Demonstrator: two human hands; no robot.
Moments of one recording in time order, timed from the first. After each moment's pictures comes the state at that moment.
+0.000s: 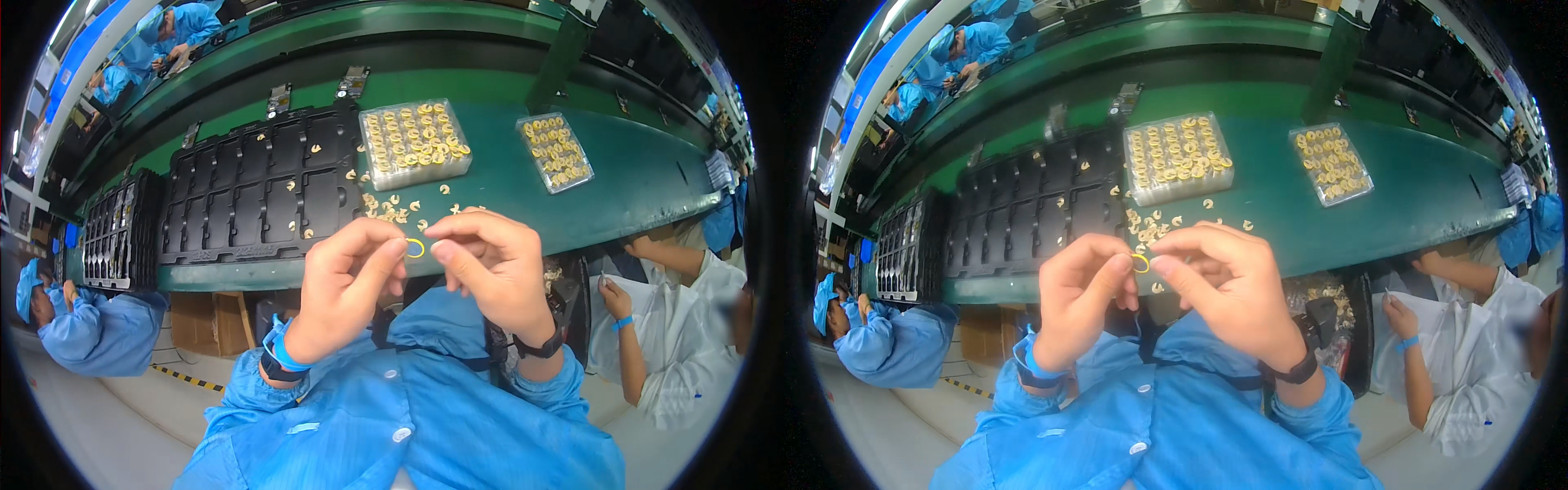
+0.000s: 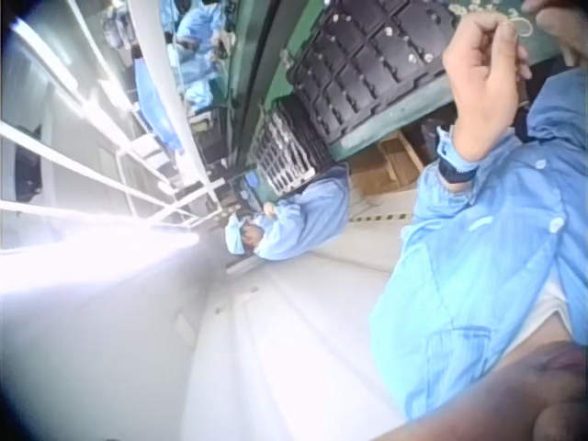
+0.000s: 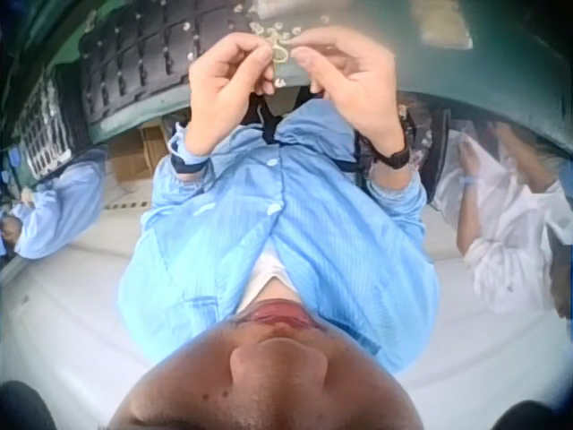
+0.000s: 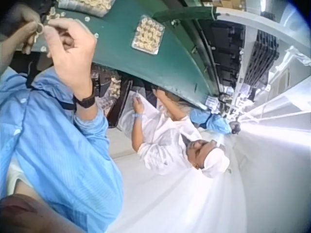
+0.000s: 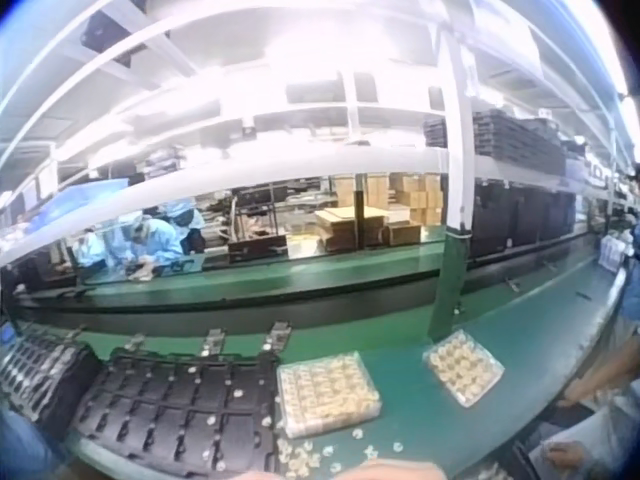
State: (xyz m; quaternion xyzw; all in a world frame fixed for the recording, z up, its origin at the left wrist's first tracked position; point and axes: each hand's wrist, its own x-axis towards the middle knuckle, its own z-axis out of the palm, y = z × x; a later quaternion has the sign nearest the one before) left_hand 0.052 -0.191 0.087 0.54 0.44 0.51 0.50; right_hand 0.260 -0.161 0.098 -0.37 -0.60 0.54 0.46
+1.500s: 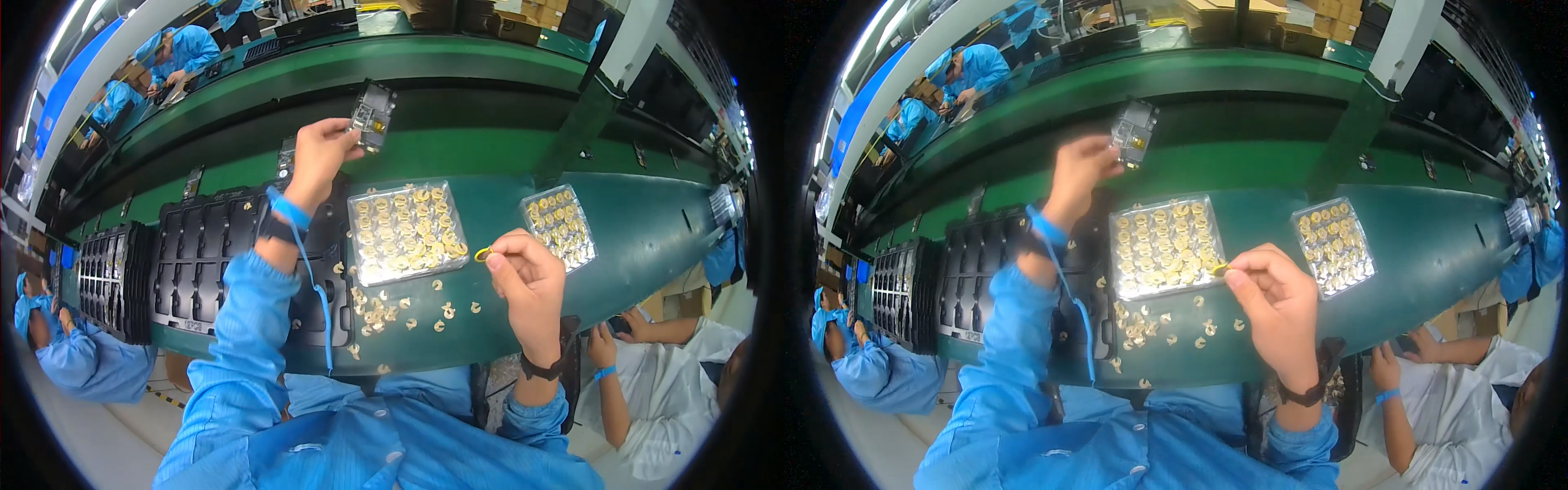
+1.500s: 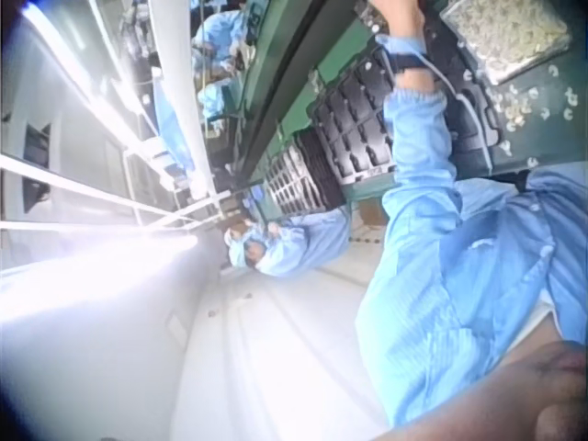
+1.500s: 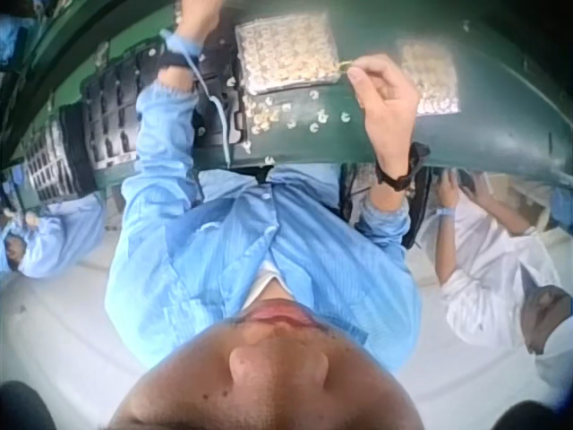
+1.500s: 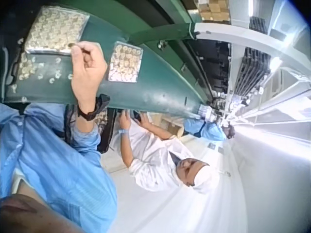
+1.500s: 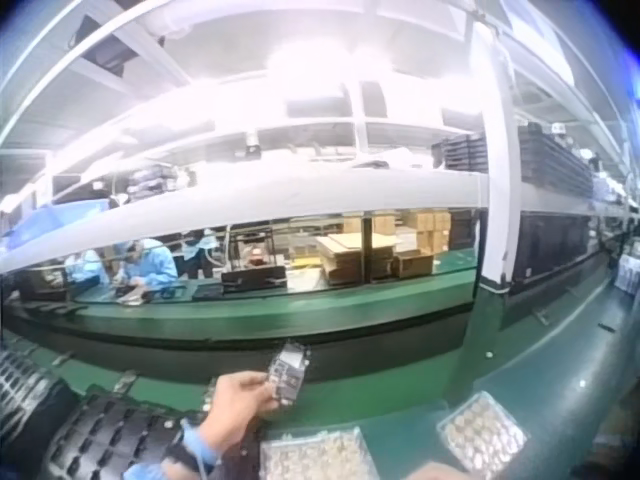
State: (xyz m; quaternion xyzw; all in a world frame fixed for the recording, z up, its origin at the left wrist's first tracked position) left_hand 0.004 0.139 0.043 0.49 0.54 0.54 0.42; right_hand 0.304 -0.037 0.066 -0.42 -0.52 0.50 0.55
